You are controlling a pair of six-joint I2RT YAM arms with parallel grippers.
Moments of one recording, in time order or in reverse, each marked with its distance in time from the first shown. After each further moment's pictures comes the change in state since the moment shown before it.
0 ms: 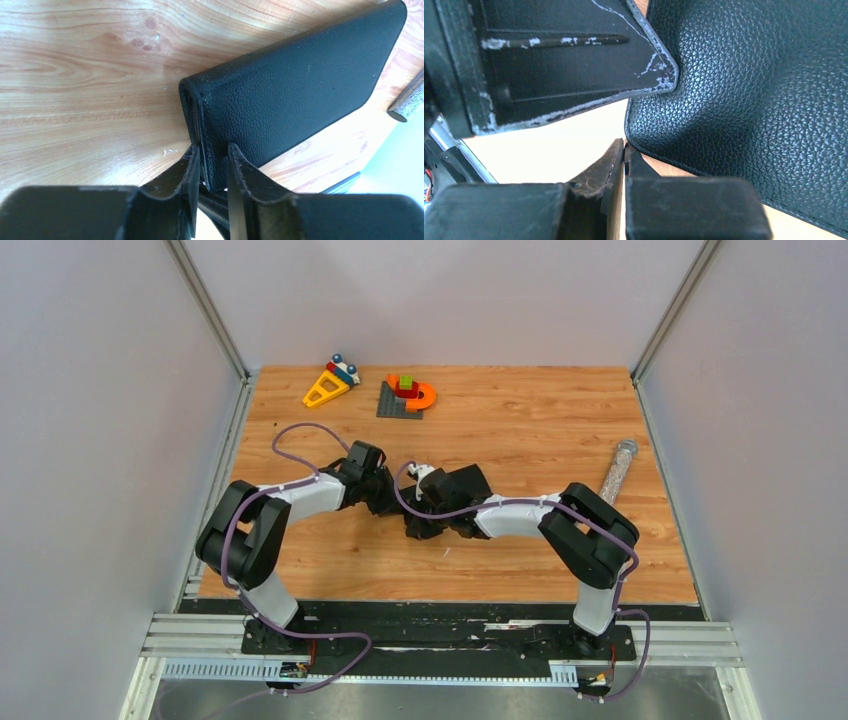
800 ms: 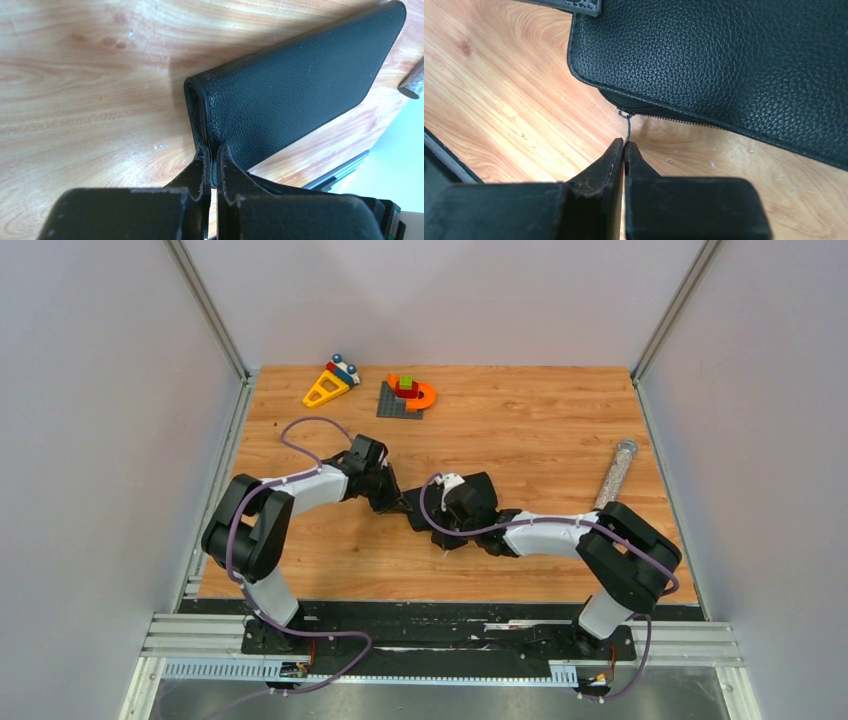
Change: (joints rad) left arm 0.027 0.037 0.059 -0.079 0.072 0.063; right arm -0.006 -0.222 -0.241 0.015 0.118 -0.014
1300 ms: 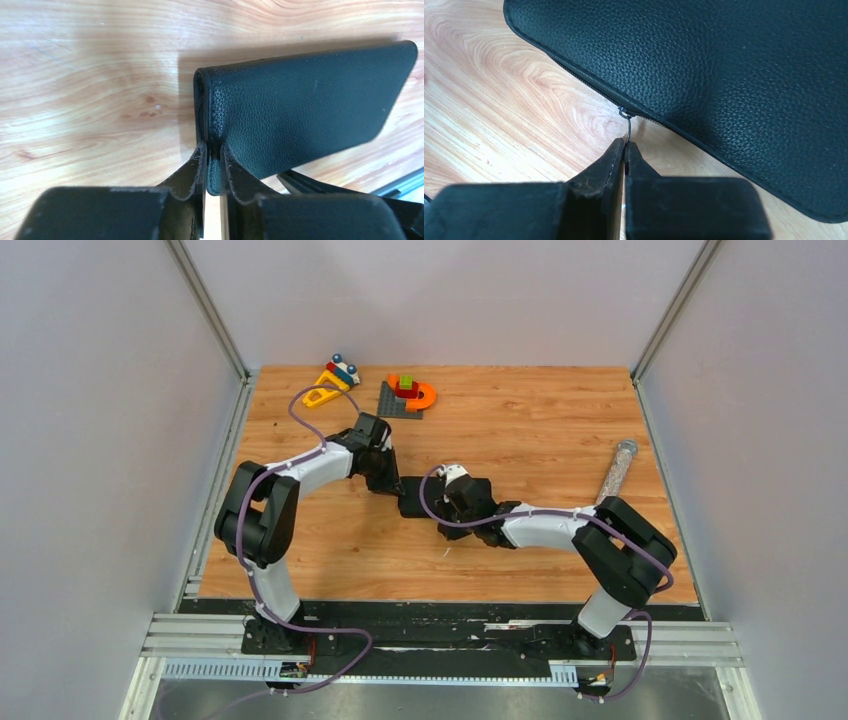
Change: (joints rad) left arm 0.024 0.113 0.247 -0.192 -0.072 0.288; right arm -0.042 0.034 0.043 -0.026 0.083 -0.064
